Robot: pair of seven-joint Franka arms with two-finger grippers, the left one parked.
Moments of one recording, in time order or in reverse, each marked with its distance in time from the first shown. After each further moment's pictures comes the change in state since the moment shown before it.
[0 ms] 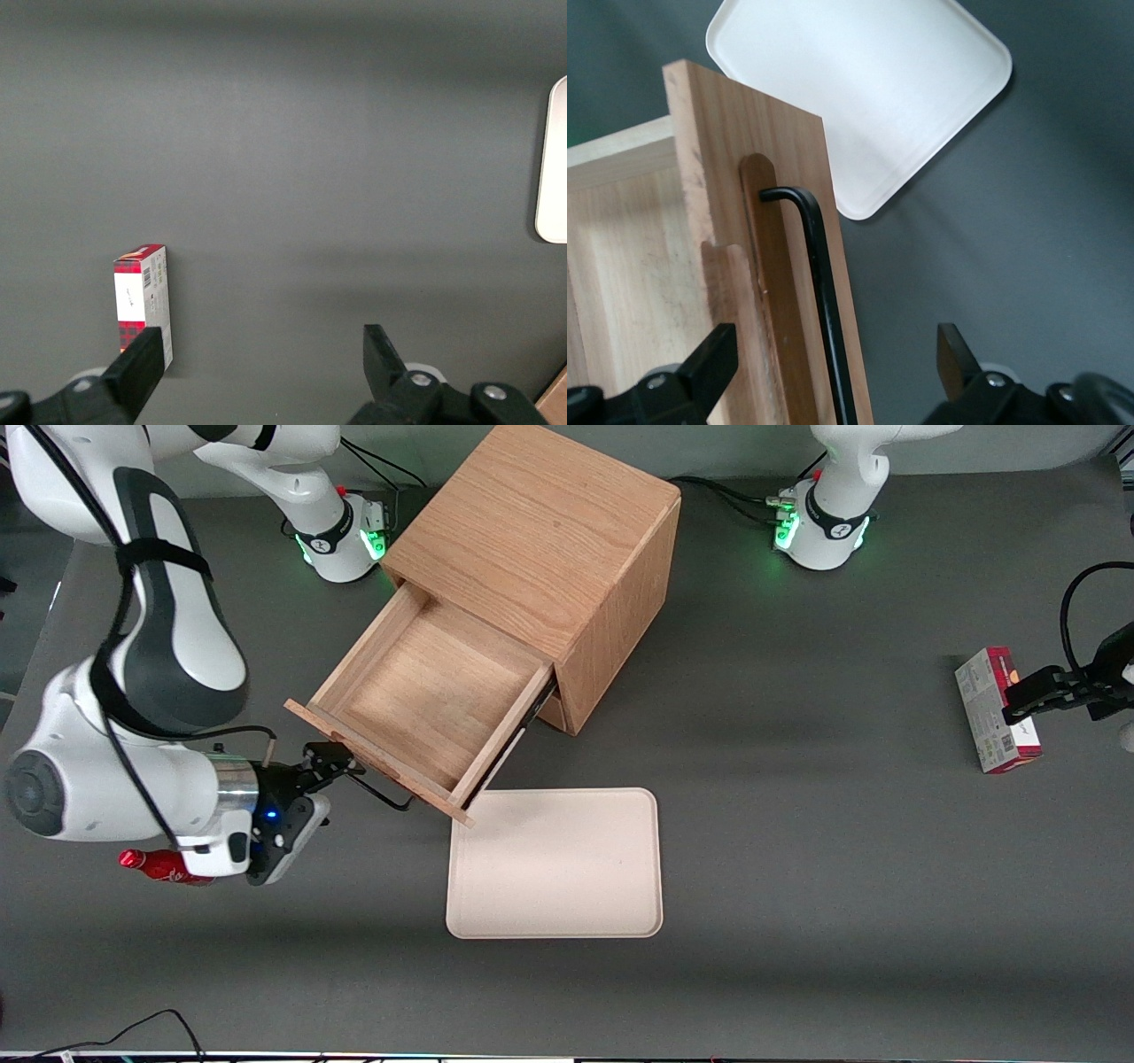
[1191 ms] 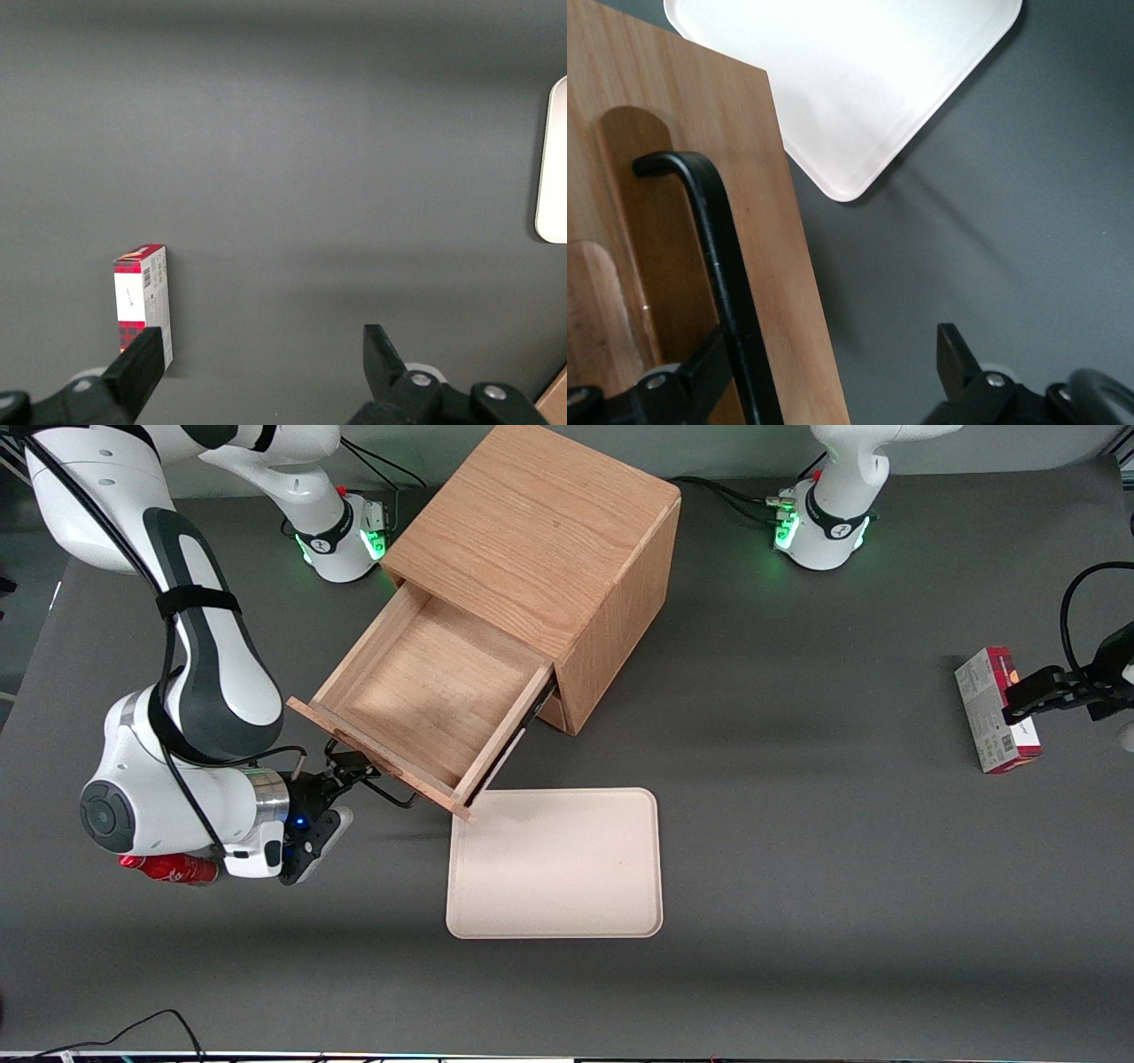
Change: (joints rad) arm -0.015 0.020 -0.003 -0.117 -0.001 0.077 0.009
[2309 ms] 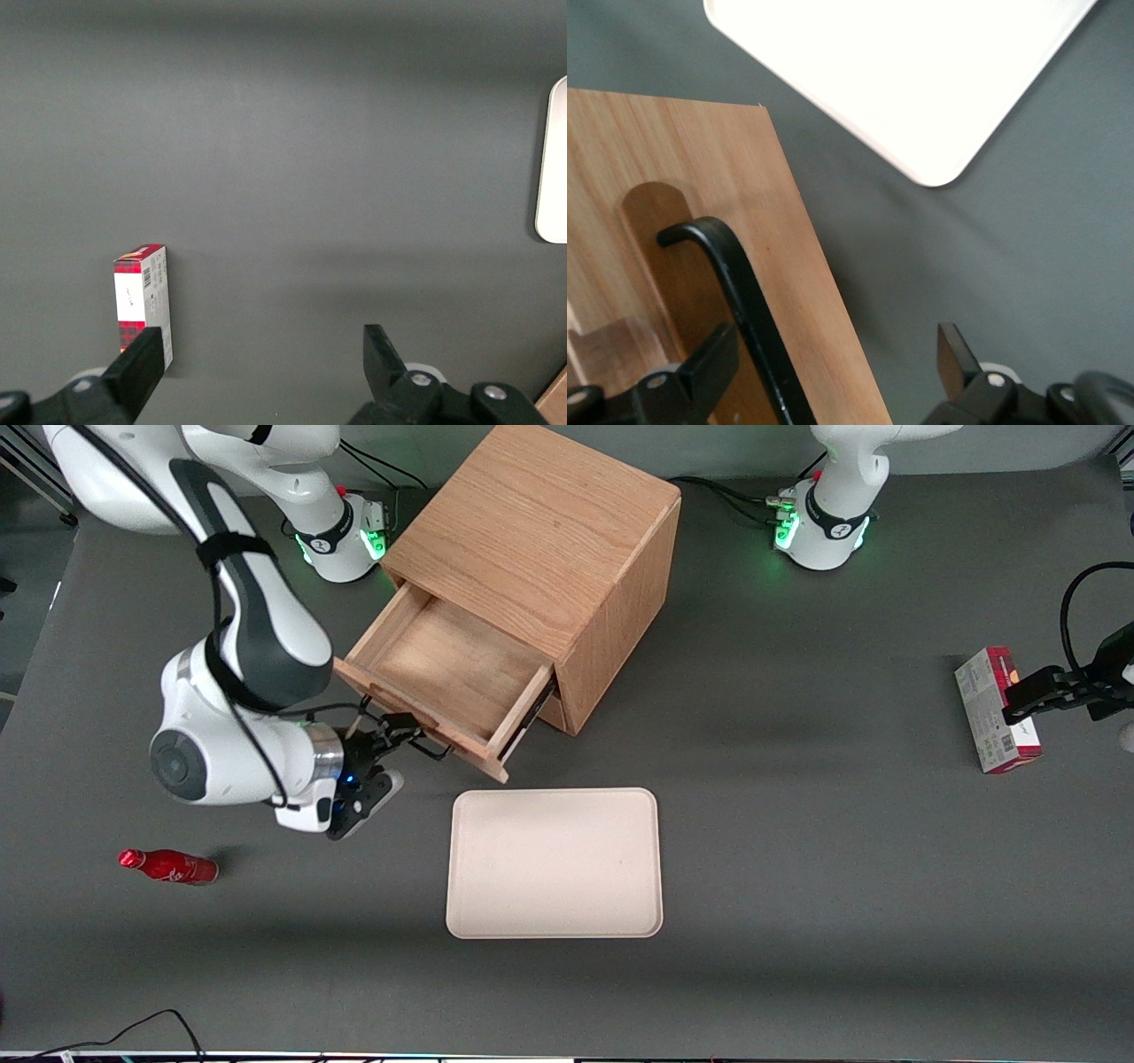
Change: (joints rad) arm 0.006 -0.168 0.130 -0.241 0.031 0.072 0.257
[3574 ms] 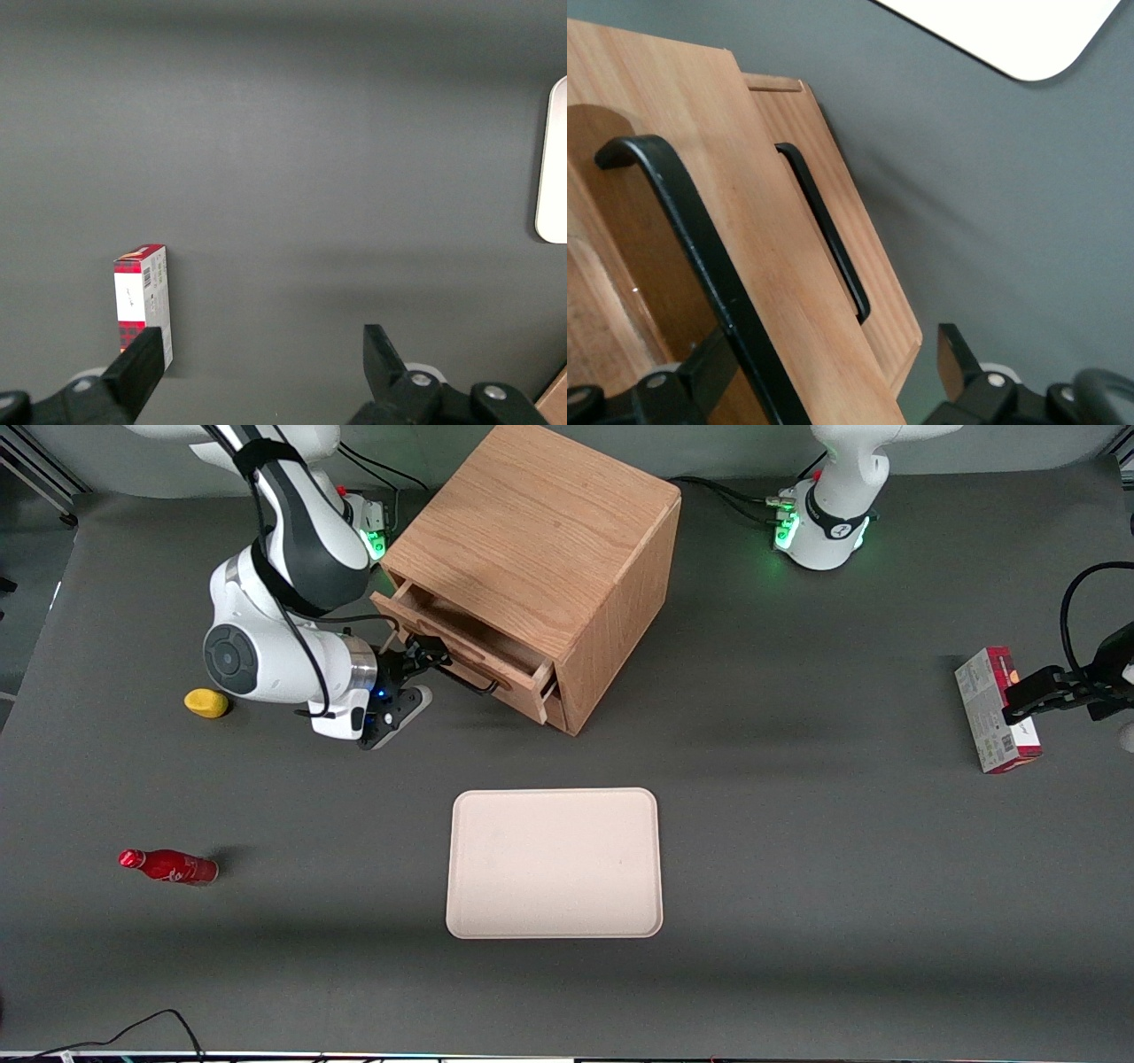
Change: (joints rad) arm -0.007 -0.273 0.072 -0.382 0.136 0.100 0.063
